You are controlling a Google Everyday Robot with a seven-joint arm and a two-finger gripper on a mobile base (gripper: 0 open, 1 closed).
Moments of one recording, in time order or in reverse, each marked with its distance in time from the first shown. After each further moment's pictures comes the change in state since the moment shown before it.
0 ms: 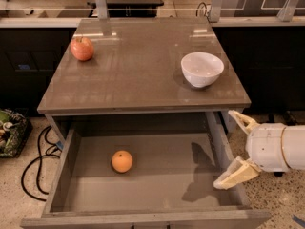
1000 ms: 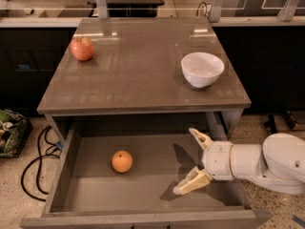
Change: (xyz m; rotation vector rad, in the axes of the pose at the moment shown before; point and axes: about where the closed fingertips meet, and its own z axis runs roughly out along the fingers) arm 0.002 0.039 0.122 -0.112 -0.224 0.104
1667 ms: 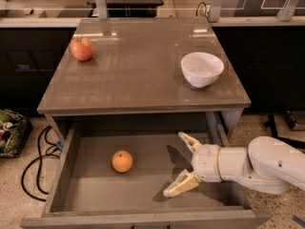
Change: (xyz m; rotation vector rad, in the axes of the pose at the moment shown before) arm 0.001 0.011 0.033 -0.049 -0.049 0.020
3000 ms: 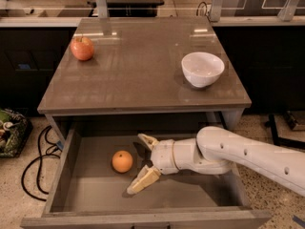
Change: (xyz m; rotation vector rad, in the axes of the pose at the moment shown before) arm -0.029 0.018 0.117 -0.196 -0.075 0.001
